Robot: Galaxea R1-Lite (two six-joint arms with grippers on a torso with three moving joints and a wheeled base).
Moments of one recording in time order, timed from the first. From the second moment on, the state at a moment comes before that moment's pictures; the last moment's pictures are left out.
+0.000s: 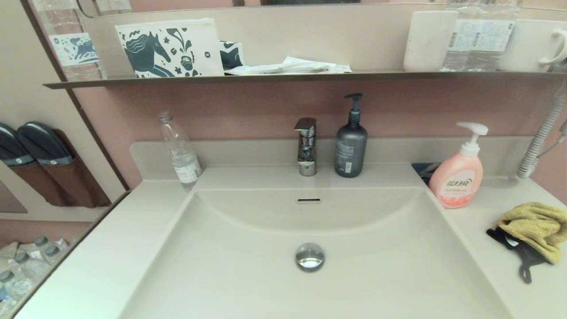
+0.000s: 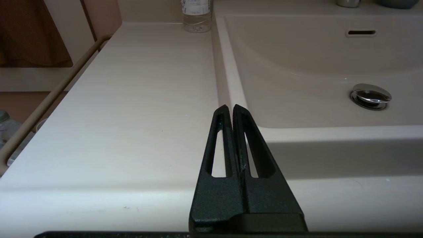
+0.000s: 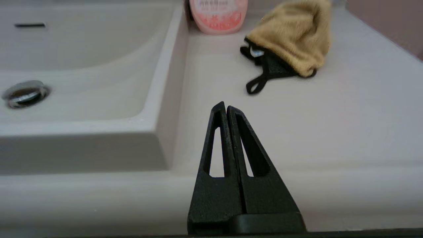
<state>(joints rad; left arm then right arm) 0.00 0.00 0.00 0.01 -0.02 0.00 0.00 0.01 -0.05 0.02 -0.02 0.01</state>
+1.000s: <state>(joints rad) 0.00 0.00 0.00 0.01 -0.02 0.00 -0.09 0.72 -0.54 0.04 -0.25 0.02</state>
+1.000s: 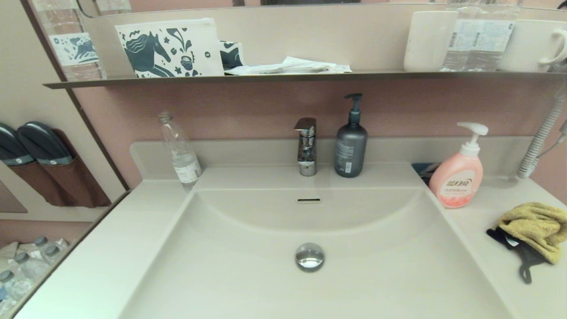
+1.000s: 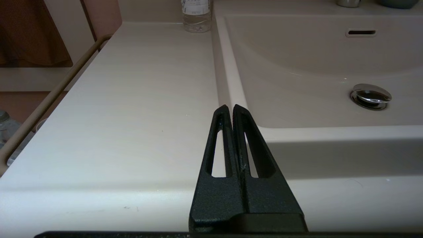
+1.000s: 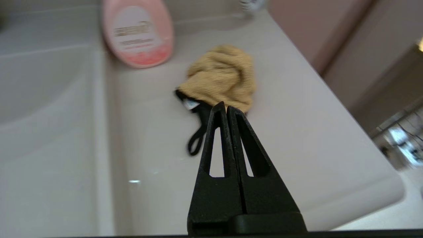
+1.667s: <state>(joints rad) 0.00 0.00 0.00 0.01 -0.02 0.00 -0.55 1.18 -0.63 -0.08 0.07 -0.15</state>
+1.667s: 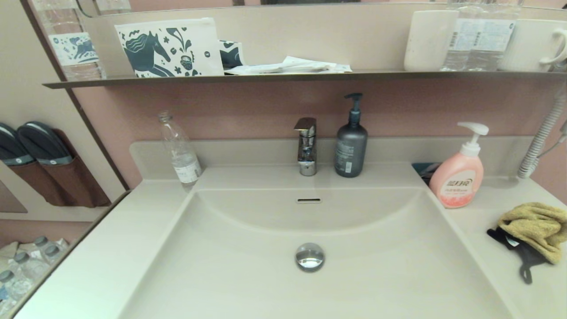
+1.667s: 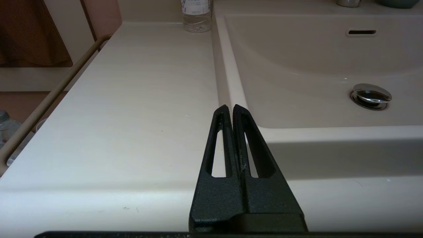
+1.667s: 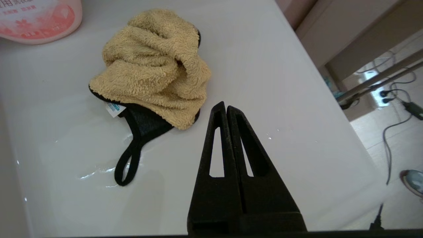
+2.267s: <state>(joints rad) 0.00 0.00 0.00 0.01 -0.02 0.00 -0.57 1.38 -0.80 0.04 0.21 -0.20</state>
